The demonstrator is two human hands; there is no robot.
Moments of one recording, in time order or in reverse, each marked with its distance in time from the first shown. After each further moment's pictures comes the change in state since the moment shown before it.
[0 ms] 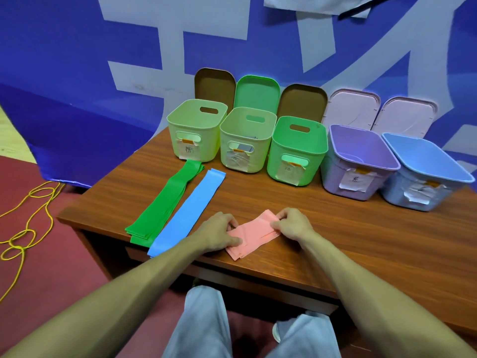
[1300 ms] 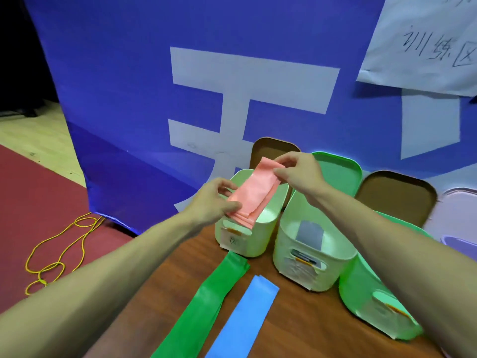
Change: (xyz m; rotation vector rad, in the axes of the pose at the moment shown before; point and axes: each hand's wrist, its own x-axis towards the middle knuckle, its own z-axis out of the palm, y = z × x) left_hand 0.140 -0.063 -0.246 -0.631 0.534 -0.017; right_hand 0.205 -0.310 -0.061 0.367 0.128 -0.645
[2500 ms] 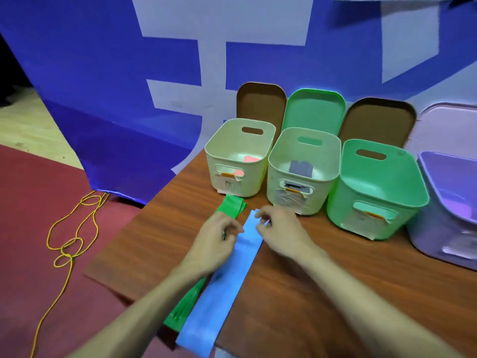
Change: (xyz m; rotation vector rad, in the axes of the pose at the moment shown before) left_hand -0.136 -0.090 0.058 0.412 -0.080 0.235; right_hand -0.206 0.076 0.043 -0.408 -0.294 0.043
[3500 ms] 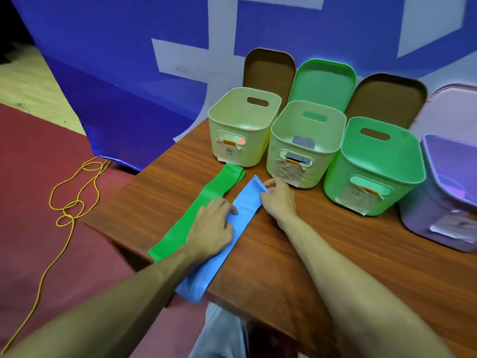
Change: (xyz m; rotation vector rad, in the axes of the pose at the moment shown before) left_hand -0.038 -0.025 0.039 0.269 -0.073 -0.040; right_hand 0.013 0.019 0.032 0.316 0.134 0.402
